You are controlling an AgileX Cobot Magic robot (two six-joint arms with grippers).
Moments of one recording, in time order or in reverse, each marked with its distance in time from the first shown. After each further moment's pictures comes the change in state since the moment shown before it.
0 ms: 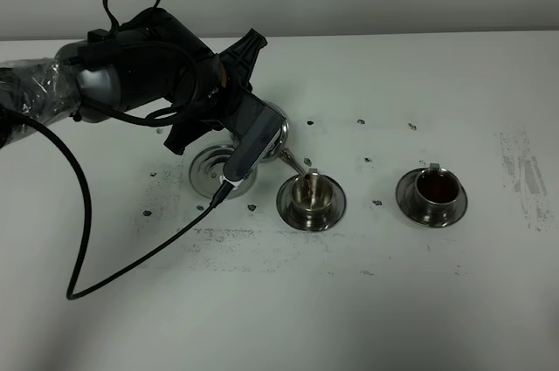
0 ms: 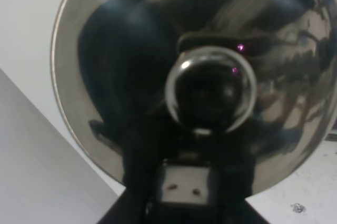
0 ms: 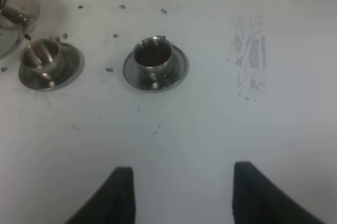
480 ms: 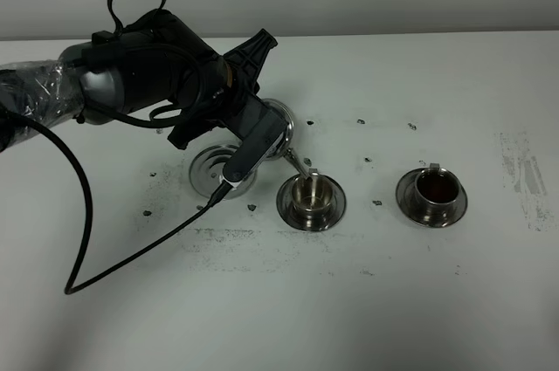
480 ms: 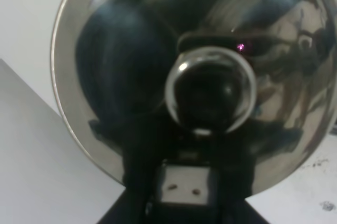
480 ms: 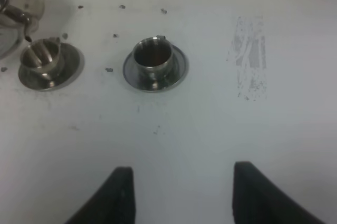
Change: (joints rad) left arm -0.011 0.000 0.000 0.027 -0.032 0.053; right arm 0.000 0.000 0.000 0.000 0.000 0.000
